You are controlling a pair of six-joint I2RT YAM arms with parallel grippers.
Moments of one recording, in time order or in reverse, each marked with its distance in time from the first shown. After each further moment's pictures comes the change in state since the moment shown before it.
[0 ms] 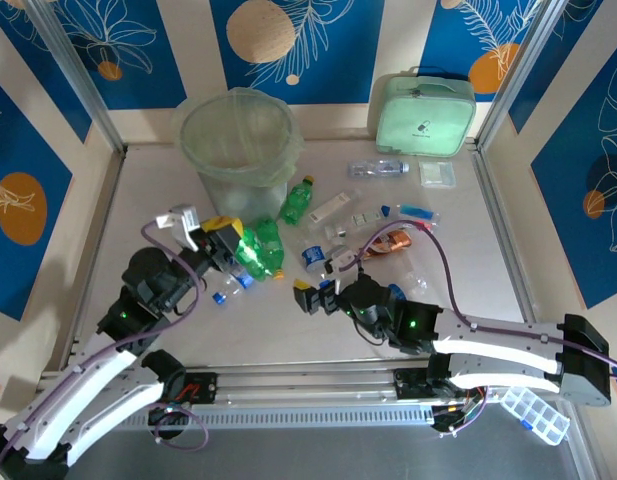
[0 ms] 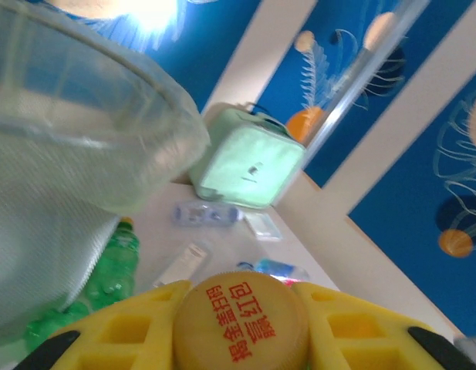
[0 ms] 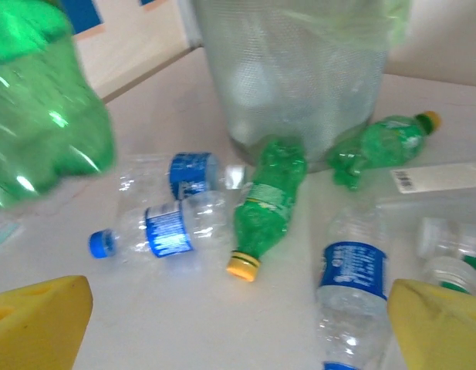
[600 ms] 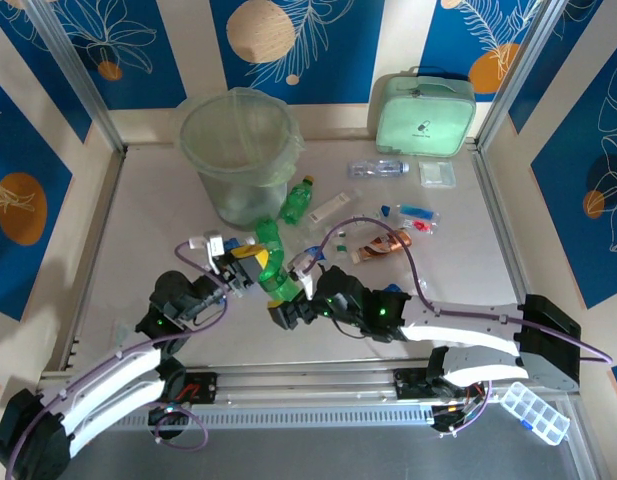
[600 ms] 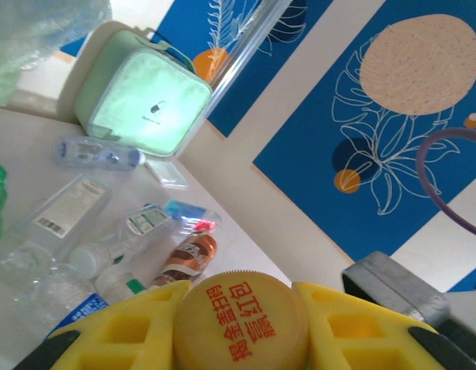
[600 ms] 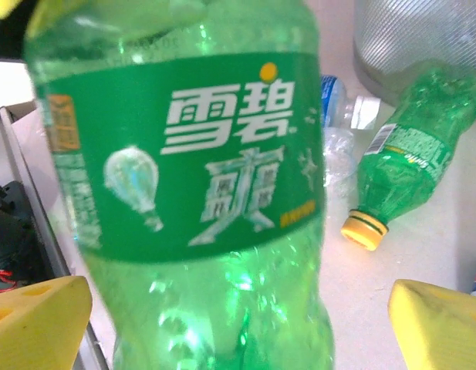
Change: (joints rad) left arm 0.000 0.037 -0.449 0.619 0.321 -0.149; right arm -0.011 0.238 0.113 -0.001 -0.352 -0.025
